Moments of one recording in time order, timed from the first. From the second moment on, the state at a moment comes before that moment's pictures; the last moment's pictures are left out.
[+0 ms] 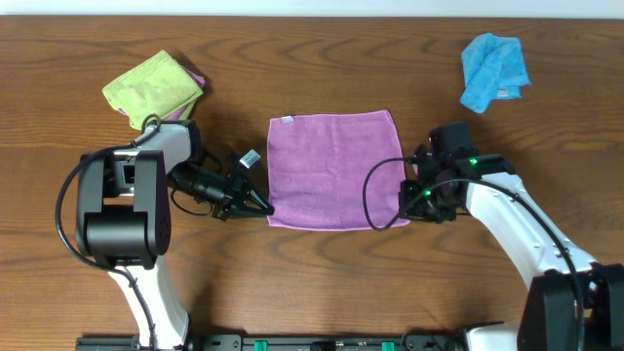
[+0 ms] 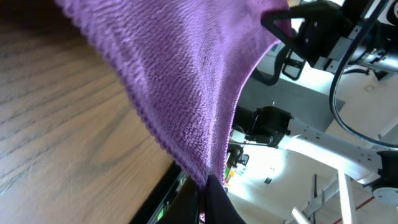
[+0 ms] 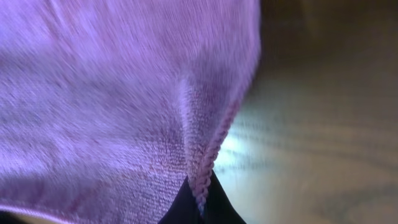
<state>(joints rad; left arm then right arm) 0.00 2.08 1.18 -1.36 1.10 0.51 0.17 1.54 0.92 -0.79 -0.30 0.25</state>
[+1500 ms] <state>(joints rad) -0.03 2.08 1.35 -0.34 0.84 -0.41 0.18 1.82 1.11 -0.15 -0.15 0.30</state>
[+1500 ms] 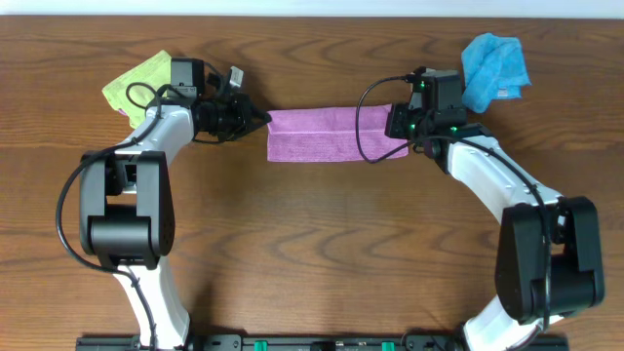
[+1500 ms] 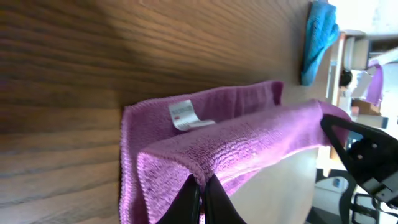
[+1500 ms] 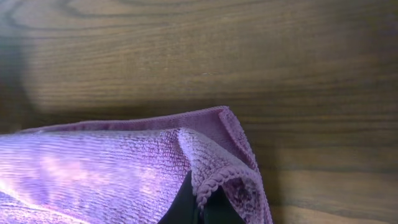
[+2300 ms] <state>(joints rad) -0.09 2.11 1.35 -0.31 0.70 -0.42 0.18 1.95 1.11 -0.08 -0.09 0.25</state>
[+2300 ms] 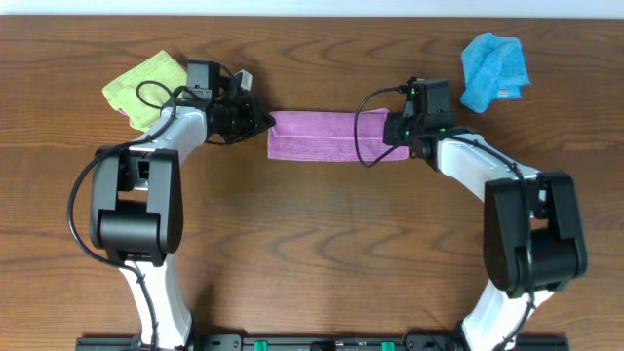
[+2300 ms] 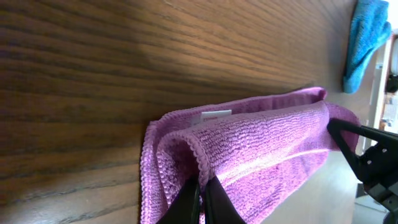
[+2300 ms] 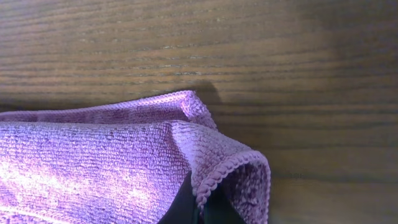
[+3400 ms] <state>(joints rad) -0.07 1.99 1.35 -0.35 0.62 -0.40 0.17 1.72 1.12 -0.23 -0.08 0.24</state>
